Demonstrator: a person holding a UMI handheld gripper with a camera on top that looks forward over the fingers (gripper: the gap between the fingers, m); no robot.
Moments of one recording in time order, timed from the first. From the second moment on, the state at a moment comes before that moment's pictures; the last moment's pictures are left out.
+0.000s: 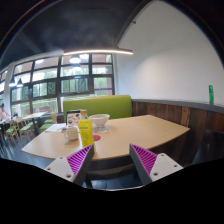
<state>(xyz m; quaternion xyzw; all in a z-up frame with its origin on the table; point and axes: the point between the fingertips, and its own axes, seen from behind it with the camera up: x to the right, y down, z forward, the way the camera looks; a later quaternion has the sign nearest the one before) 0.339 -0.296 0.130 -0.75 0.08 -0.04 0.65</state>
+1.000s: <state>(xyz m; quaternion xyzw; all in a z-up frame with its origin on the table) 0.262 -0.040 0.095 -0.72 0.06 -0.10 0.68</state>
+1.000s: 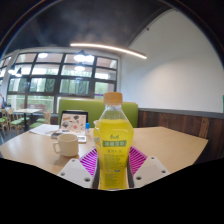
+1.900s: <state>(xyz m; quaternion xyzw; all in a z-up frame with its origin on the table) 0.232 0.095 0.191 -0.36 -0.58 -0.71 0.20</state>
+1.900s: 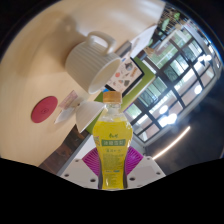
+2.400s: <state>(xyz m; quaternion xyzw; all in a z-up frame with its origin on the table) 0.244 0.102 0.221 -0.50 -0.42 -0.63 0.42</state>
